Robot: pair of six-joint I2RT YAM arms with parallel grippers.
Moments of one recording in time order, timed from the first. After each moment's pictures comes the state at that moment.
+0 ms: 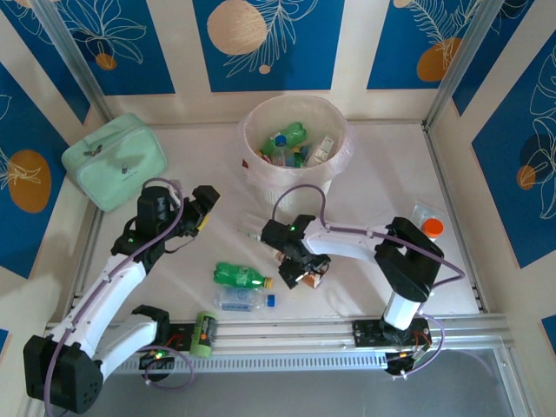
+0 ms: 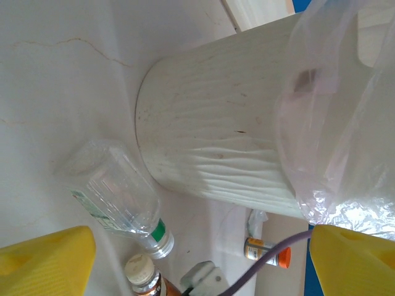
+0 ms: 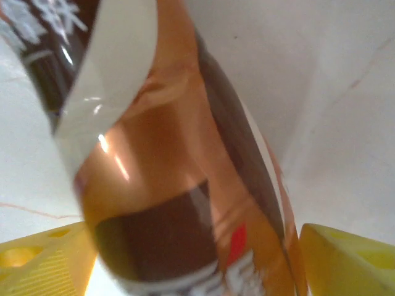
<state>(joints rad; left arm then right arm) -0.27 0.92 0.67 -0.26 0.36 -1.11 1.00 1.74 1.10 -1.03 0.10 0.42</state>
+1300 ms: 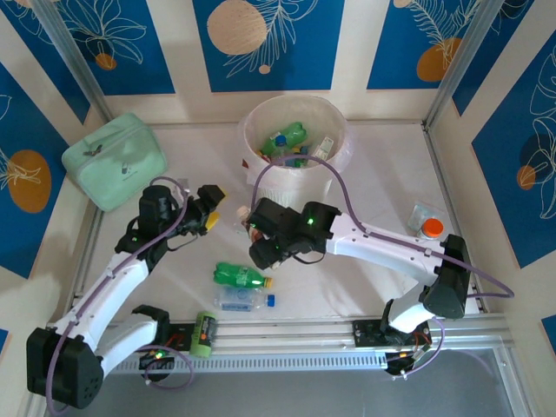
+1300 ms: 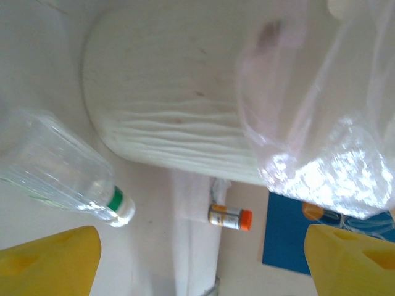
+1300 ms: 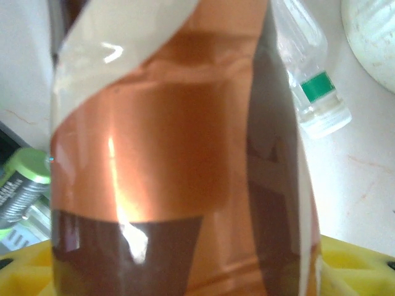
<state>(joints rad) -0.31 0.95 0.65 -0.12 0.52 -1.21 1.13 1.52 1.44 -1.03 0.09 0.48</state>
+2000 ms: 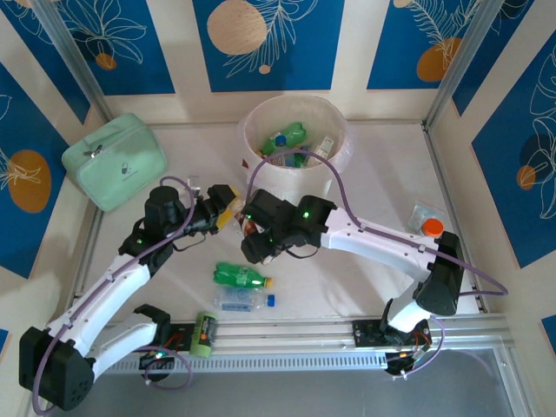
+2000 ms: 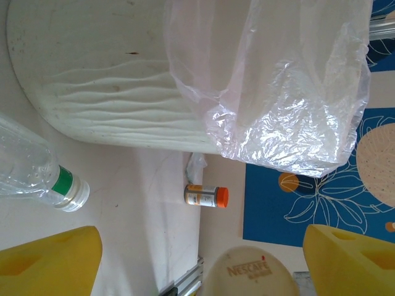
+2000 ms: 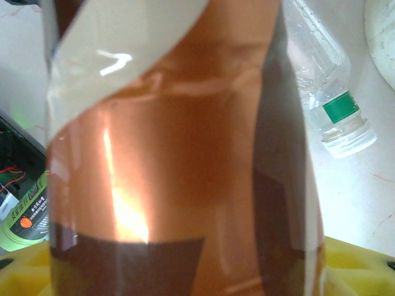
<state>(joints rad) -0.41 0.93 0.67 -0.07 0.50 -1.25 1.11 1.56 1.49 -1.01 0.03 0.49</state>
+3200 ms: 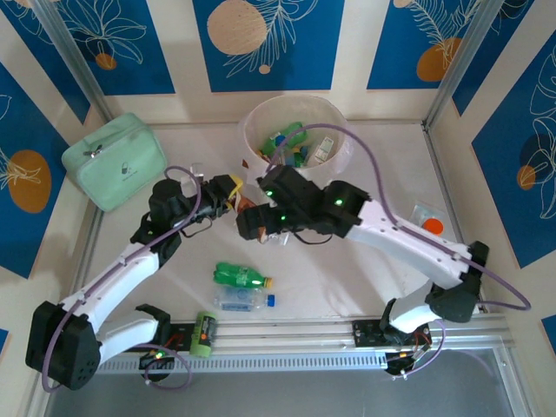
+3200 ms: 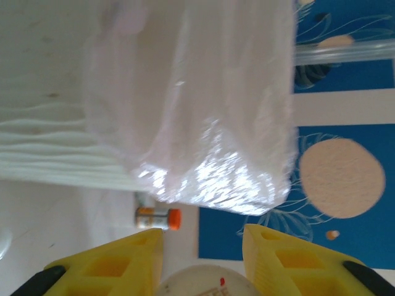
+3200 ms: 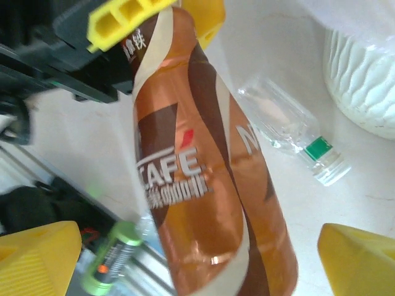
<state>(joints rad) -0.40 1.07 0.66 0.31 0.50 -1.42 1.03 1.44 1.61 -1.01 0.05 0.66</state>
